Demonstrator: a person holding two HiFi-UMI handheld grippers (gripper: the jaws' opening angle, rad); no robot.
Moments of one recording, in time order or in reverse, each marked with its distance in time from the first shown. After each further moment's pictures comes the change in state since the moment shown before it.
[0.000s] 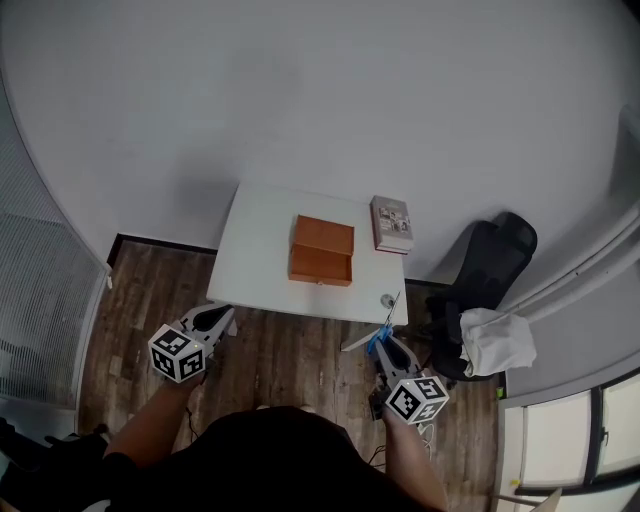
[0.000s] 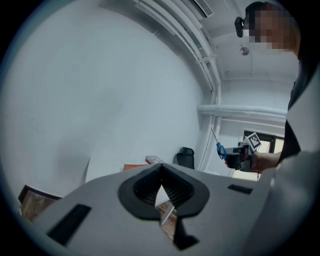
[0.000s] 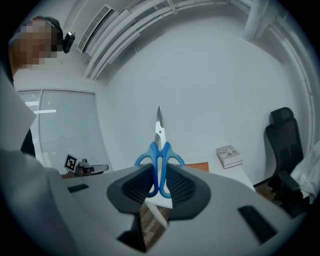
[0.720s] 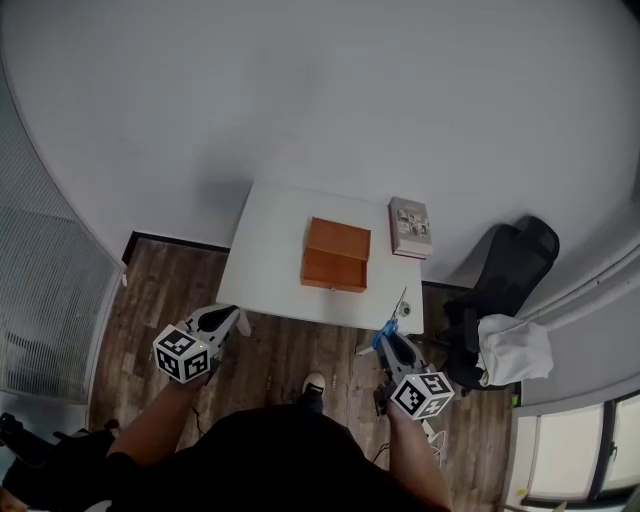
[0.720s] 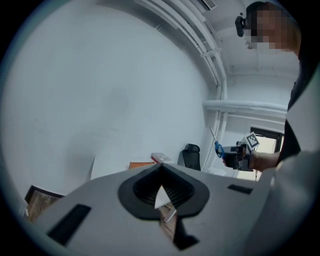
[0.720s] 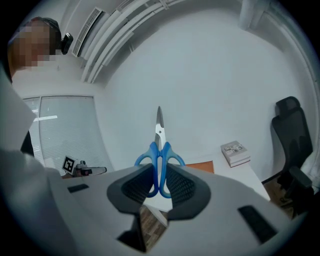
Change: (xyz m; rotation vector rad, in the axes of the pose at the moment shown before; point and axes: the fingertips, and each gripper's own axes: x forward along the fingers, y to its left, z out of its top) left arm 0.020 0.020 -0.004 0.004 0.039 0.058; right arm 0.048 -0.030 -0.003 0.041 0.007 0.053
